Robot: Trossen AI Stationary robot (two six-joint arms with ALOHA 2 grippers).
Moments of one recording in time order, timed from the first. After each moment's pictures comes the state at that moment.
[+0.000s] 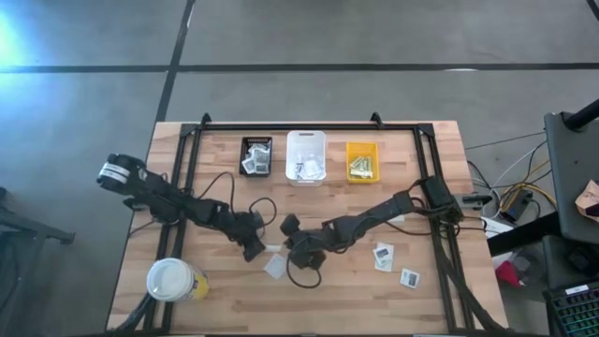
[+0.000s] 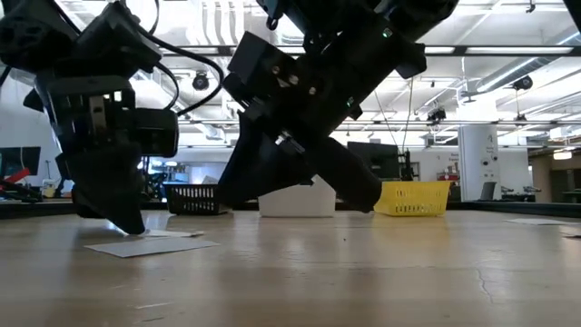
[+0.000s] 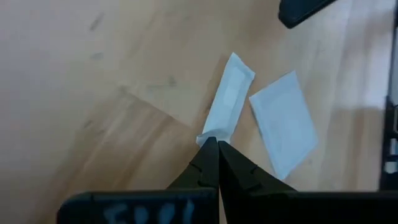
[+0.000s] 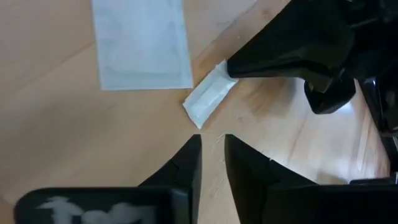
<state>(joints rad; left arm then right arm) -0.25 1.58 0.42 0.24 0.15 -0.87 0.26 2.11 1.32 0.01 0.23 -0.71</state>
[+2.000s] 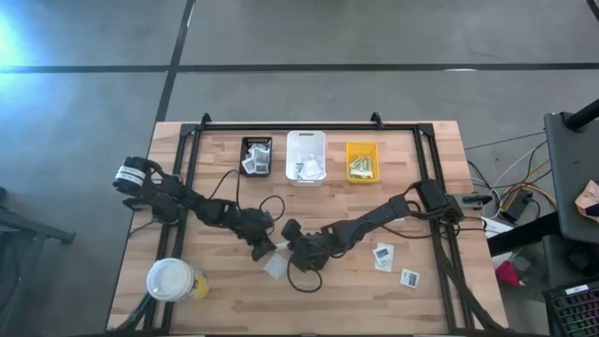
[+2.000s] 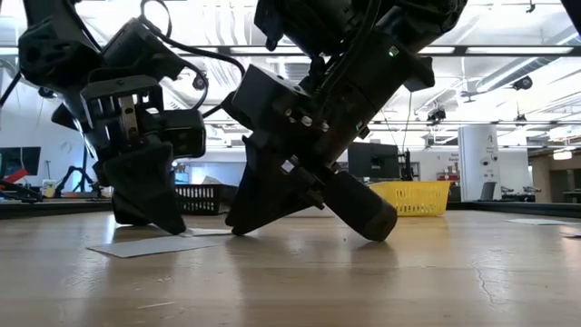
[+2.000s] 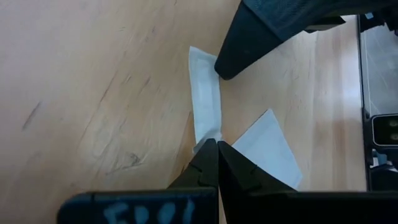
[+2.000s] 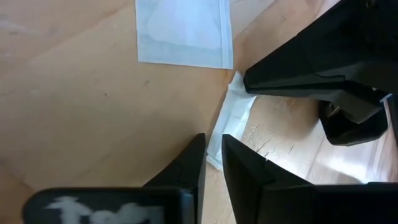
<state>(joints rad) -0.17 1.66 0.47 0.46 0.22 -0.77 0.28 2.16 1.32 -0.03 0.27 -0.76</state>
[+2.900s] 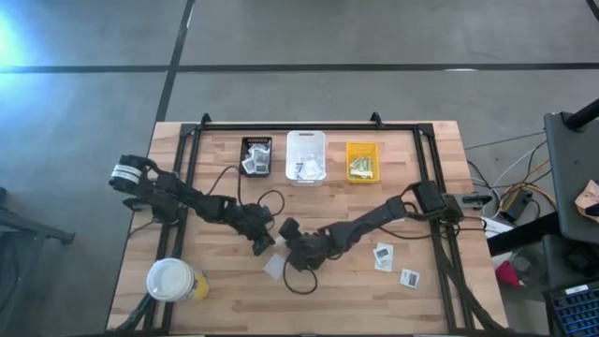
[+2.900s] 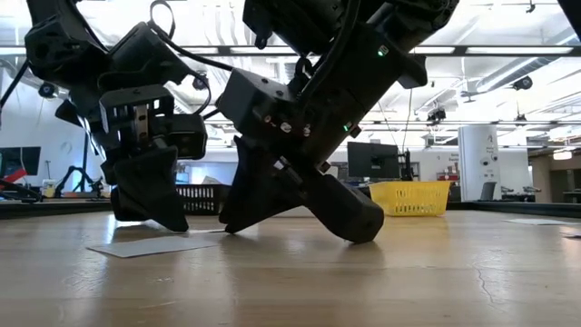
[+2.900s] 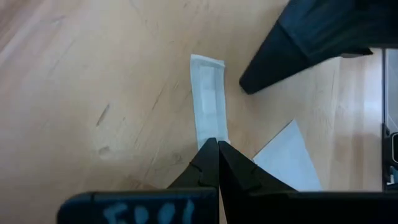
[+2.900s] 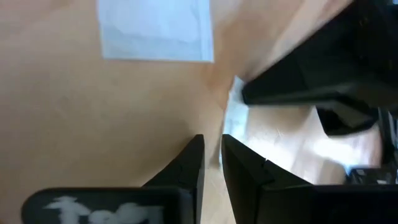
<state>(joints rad) -0.13 1.67 0.47 0.34 0.19 -0.78 0.28 2.19 1.37 -0.05 0.34 -0.75</state>
